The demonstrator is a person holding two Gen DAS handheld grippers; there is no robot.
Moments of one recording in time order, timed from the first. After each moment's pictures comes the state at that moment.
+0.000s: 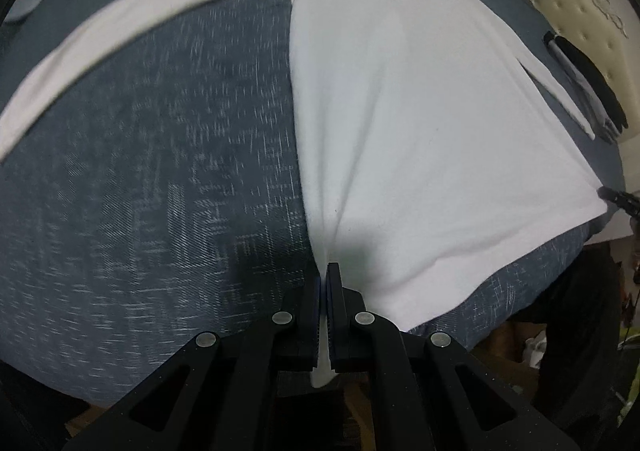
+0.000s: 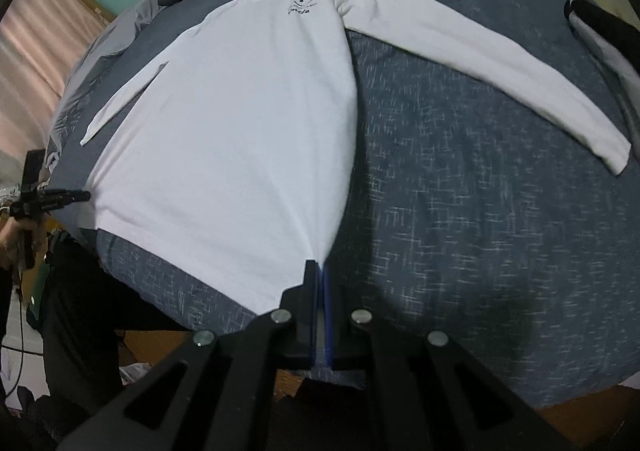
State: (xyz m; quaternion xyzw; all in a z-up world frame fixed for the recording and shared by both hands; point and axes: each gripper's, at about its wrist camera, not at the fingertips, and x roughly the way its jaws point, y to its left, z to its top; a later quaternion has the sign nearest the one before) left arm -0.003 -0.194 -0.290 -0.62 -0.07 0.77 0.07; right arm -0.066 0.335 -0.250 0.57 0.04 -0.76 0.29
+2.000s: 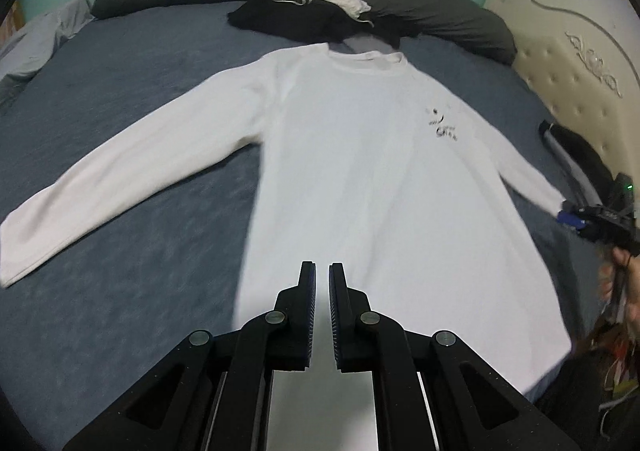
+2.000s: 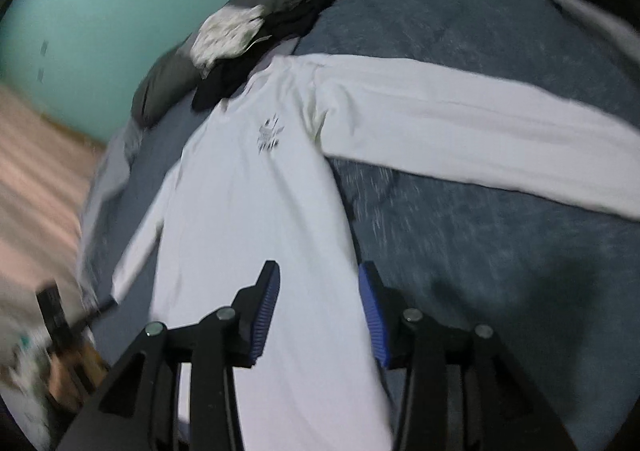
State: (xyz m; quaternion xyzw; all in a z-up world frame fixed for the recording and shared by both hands) left arm -0.133 -0.160 -0.217 -0.49 -0.09 0.87 0.06; right arm -0.212 0.303 -0.244 0.52 -0.20 -0.79 0.25
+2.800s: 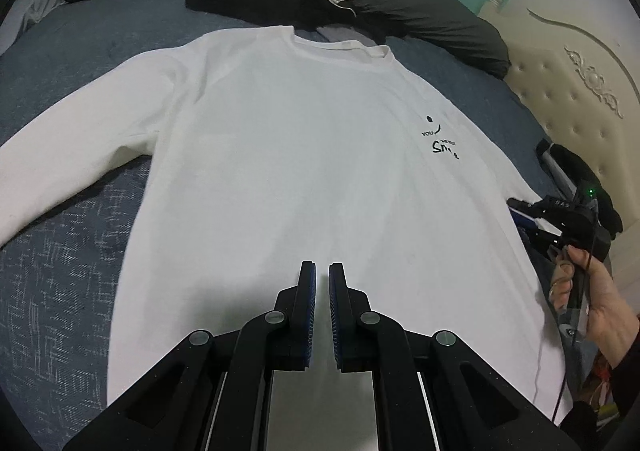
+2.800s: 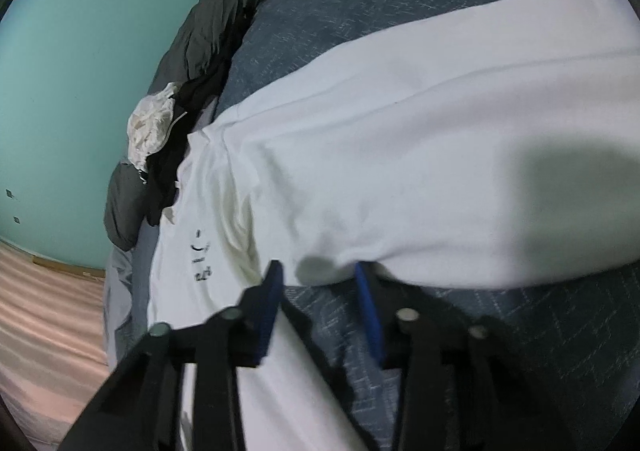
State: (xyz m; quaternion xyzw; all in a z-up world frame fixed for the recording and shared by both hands) left arm -0.216 -0.118 -0.288 -0.47 -0.13 0.87 0.09; right arm -0.318 0.280 -0.337 0.49 -0.36 -0.78 0.14
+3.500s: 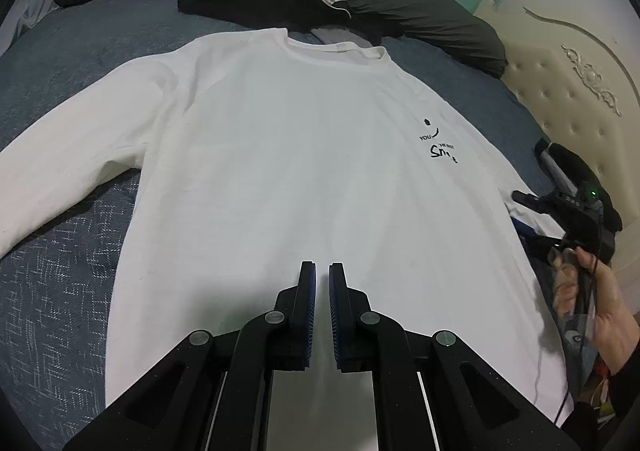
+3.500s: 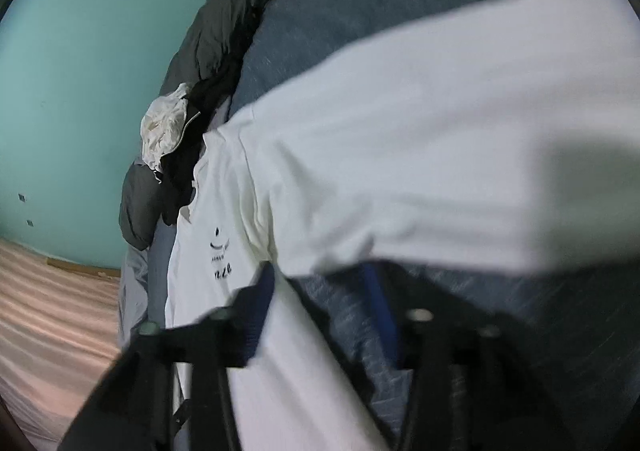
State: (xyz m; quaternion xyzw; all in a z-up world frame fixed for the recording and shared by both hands) left arm -0.223 -0.117 -0.289 -0.47 -0.13 0.87 0.10; right arm -0.319 0.274 -0.338 0.49 -0.39 -0.76 0.17
